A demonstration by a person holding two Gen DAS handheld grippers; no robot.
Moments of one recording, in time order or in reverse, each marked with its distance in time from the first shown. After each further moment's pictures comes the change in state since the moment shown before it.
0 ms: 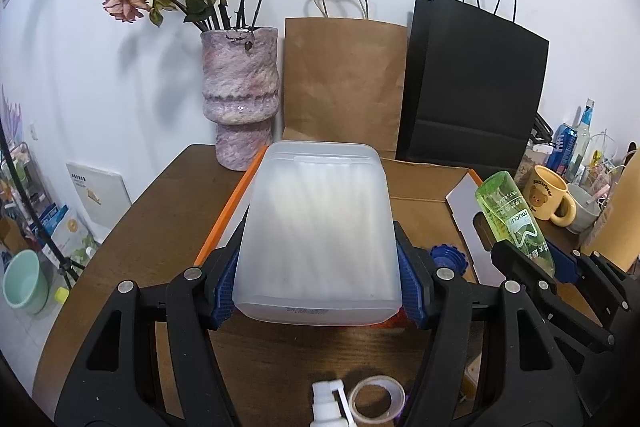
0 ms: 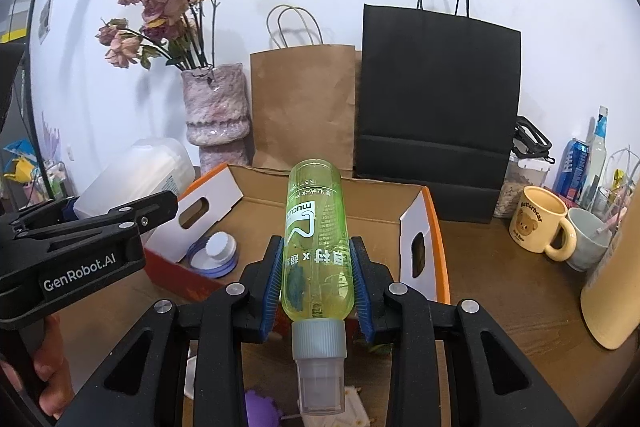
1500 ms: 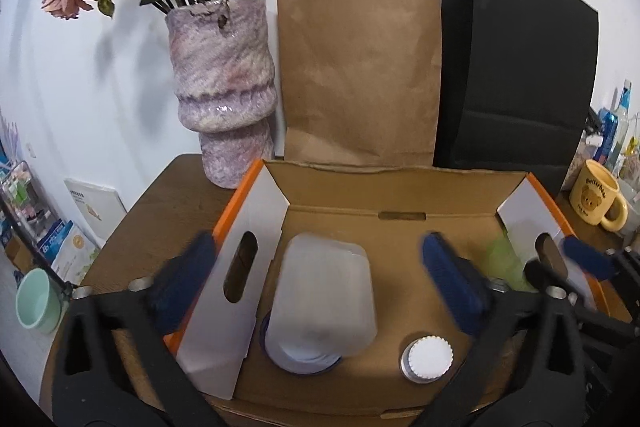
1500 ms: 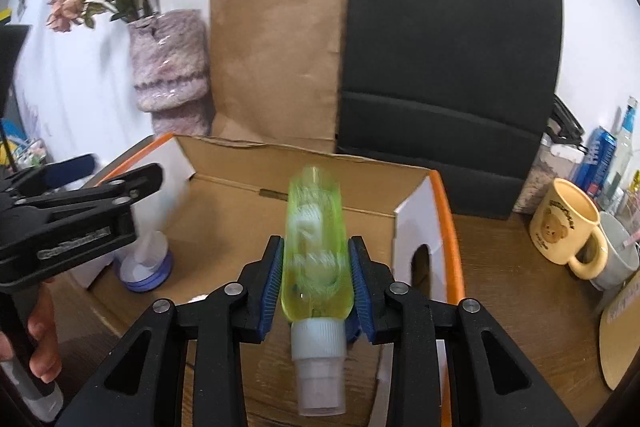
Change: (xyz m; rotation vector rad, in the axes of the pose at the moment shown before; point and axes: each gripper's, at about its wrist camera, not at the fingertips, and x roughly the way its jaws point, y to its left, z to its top) left arm 0.097 -0.001 0.025 0.050 0.032 0.066; right arm 0.098 -0.032 0.011 -0.005 0.145 -0.053
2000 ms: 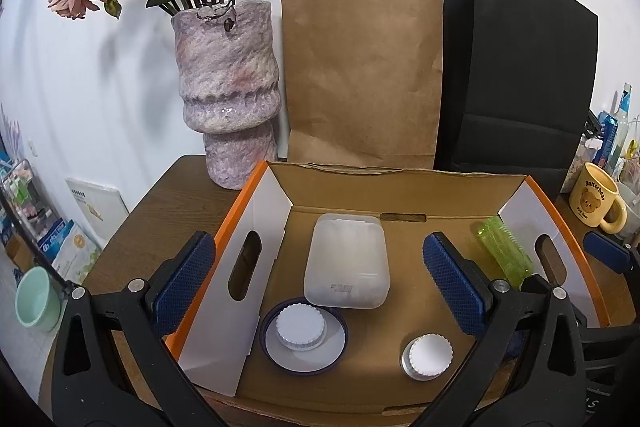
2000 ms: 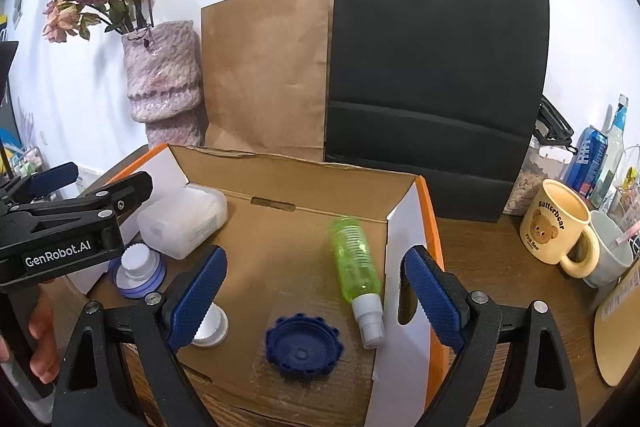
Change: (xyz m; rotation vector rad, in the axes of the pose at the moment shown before) left arm -0.003 0.002 -0.001 -0.003 0.001 0.003; right arm -0.007 -0.001 0.000 0.003 -0.022 0.003
